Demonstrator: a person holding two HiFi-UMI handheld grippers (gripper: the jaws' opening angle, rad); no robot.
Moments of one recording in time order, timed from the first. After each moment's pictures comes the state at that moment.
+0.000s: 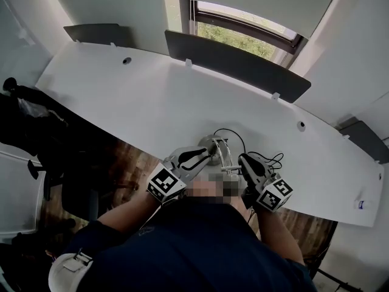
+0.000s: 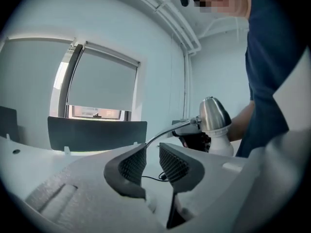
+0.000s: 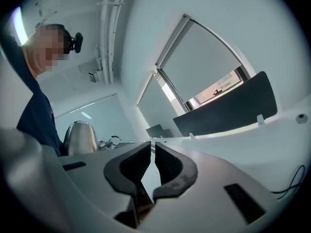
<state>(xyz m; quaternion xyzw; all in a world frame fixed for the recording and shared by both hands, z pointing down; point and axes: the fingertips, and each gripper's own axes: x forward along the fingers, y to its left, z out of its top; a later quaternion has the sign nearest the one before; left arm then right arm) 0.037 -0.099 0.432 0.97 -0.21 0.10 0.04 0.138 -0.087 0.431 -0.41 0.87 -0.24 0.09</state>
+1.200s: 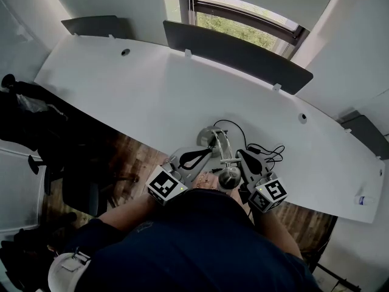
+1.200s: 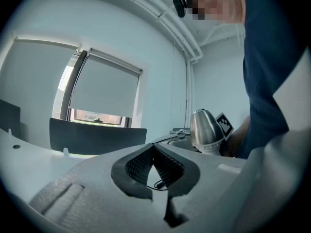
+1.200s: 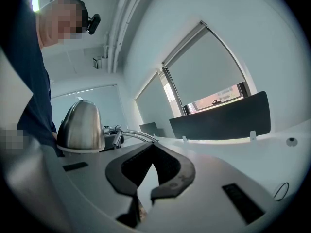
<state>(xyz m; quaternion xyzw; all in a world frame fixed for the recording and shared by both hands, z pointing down) 0.046 -0.079 0.412 0.97 -0.22 0.05 0.05 0.130 -0.080 0.436 -0.46 0.87 -0.18 0.03</state>
